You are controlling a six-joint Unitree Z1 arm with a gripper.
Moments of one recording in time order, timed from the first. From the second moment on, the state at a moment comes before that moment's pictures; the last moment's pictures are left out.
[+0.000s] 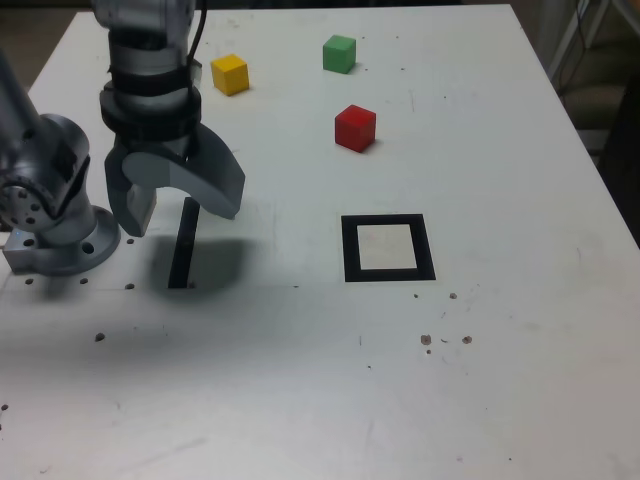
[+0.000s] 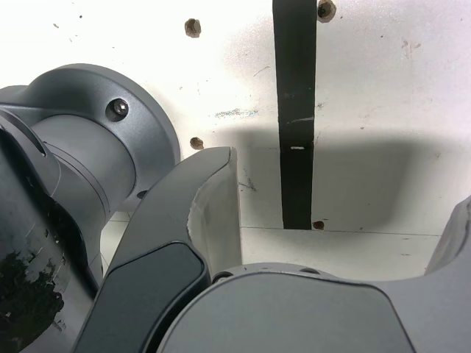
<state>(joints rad) -0.06 1.44 -0.75 1.04 -0.02 -0.02</state>
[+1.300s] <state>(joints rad) -0.01 1.44 -0.75 1.07 0.00 0.02</state>
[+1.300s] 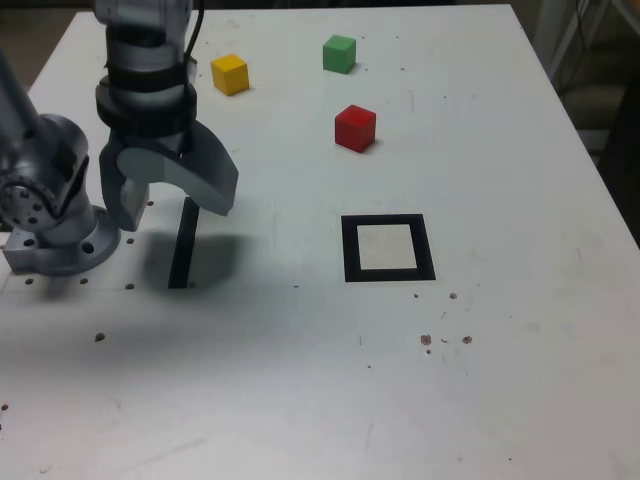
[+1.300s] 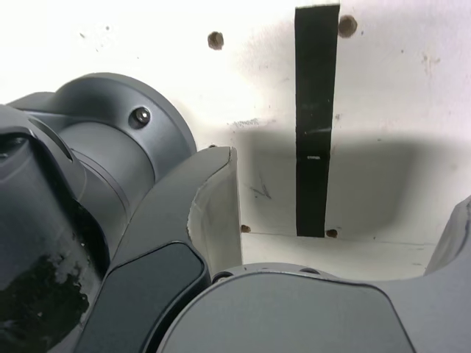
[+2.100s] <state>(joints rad) 0.24 1.48 -0.84 1.10 0.06 0.24</state>
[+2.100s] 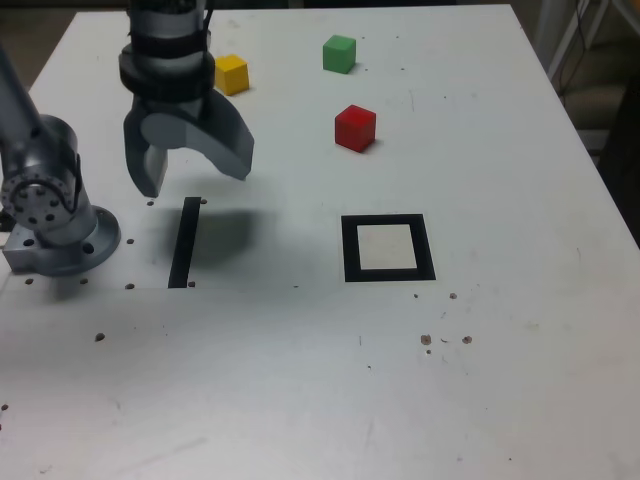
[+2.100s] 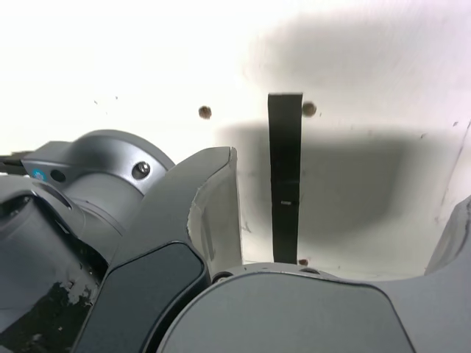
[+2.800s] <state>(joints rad) 0.40 1.59 -1.00 1.13 0.11 0.38</state>
